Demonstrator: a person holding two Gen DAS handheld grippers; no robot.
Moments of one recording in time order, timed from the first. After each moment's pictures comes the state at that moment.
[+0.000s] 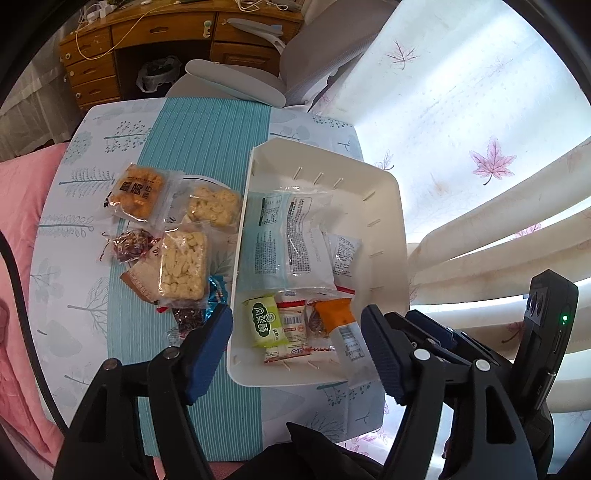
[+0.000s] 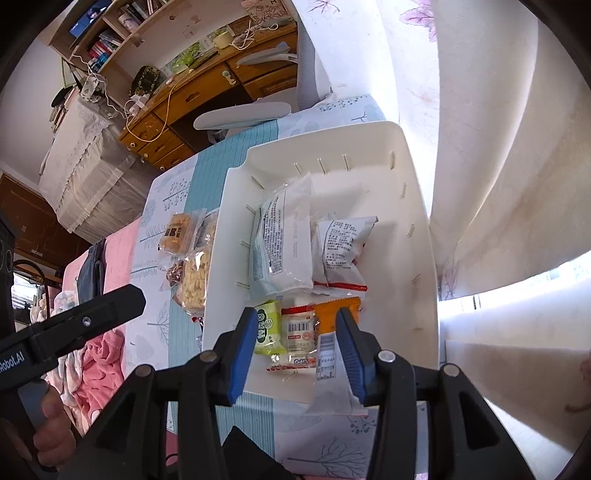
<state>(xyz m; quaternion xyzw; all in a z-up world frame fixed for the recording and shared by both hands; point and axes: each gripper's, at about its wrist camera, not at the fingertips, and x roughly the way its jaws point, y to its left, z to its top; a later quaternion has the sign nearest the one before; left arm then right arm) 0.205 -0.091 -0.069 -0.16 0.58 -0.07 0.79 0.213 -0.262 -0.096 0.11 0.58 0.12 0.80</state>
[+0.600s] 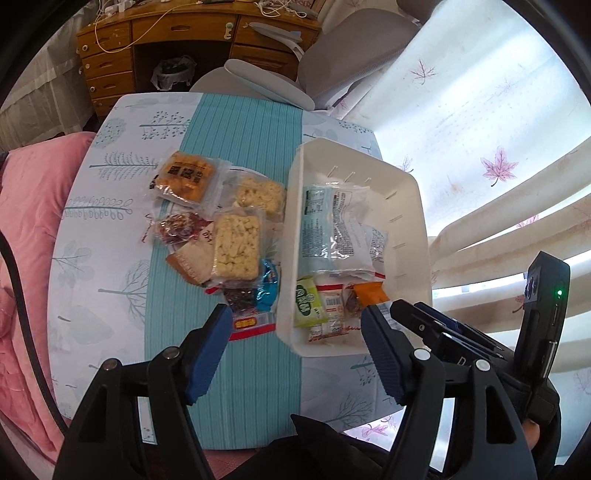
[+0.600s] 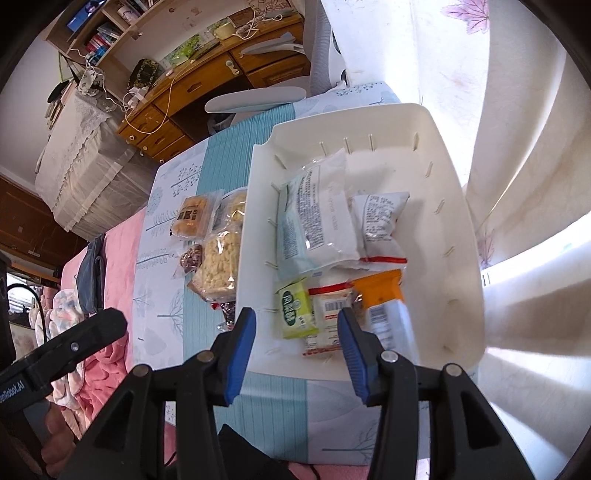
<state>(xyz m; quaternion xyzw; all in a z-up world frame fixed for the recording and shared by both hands) 0.164 -0.019 -0.068 -0.17 0.57 -0.06 0.80 0.192 -0.209 -0.098 0.12 0.59 0.11 0.79</state>
